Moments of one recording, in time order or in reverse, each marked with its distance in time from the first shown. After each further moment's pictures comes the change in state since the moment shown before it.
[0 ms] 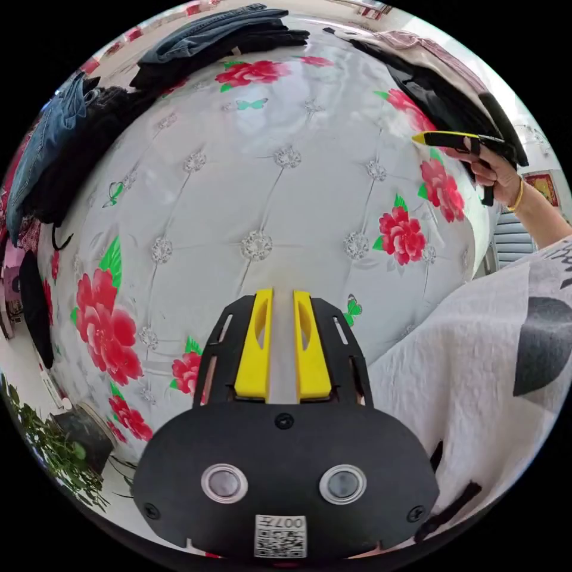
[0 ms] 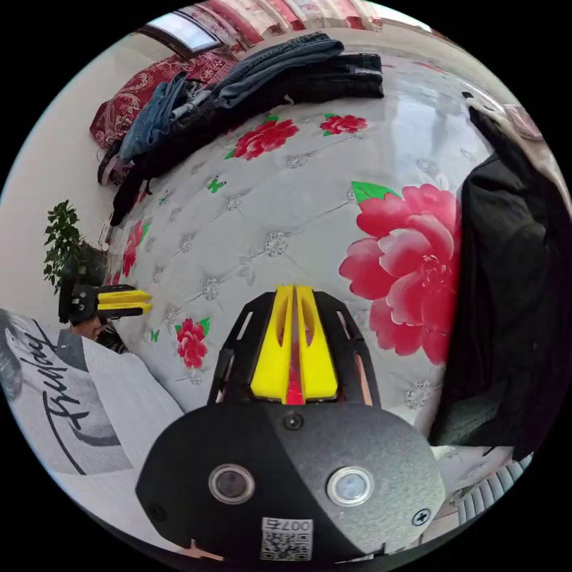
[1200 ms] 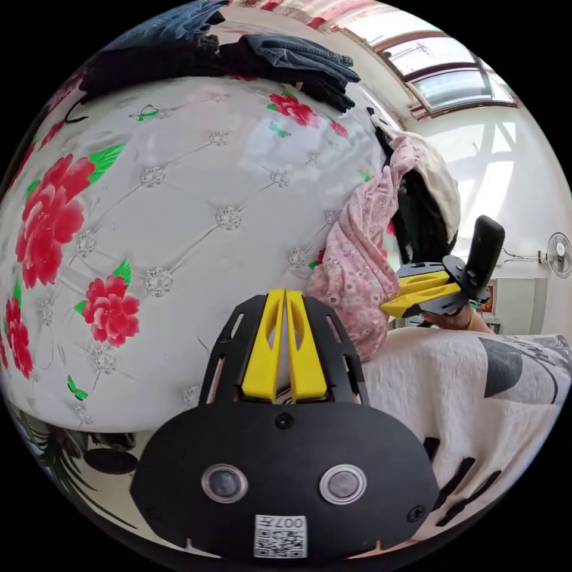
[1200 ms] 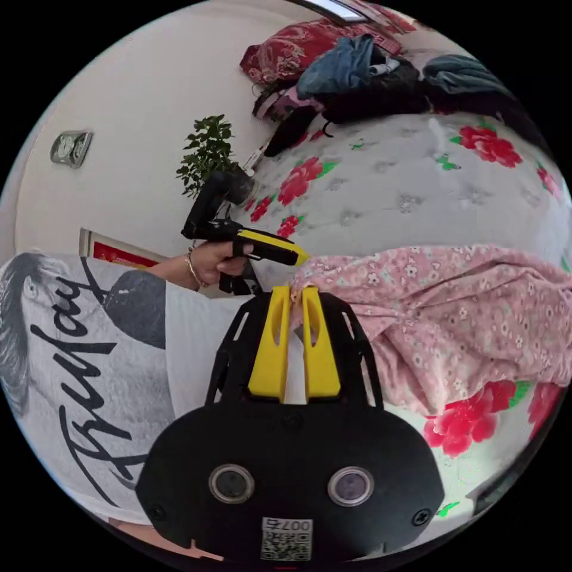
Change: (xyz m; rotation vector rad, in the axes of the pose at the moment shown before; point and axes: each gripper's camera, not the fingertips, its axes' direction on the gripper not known) left arm -0.058 0.044 -0.016 0.234 0.441 -0.345; right arm -0.114 0.121 -0.010 -0.185 -0.541 -0.436
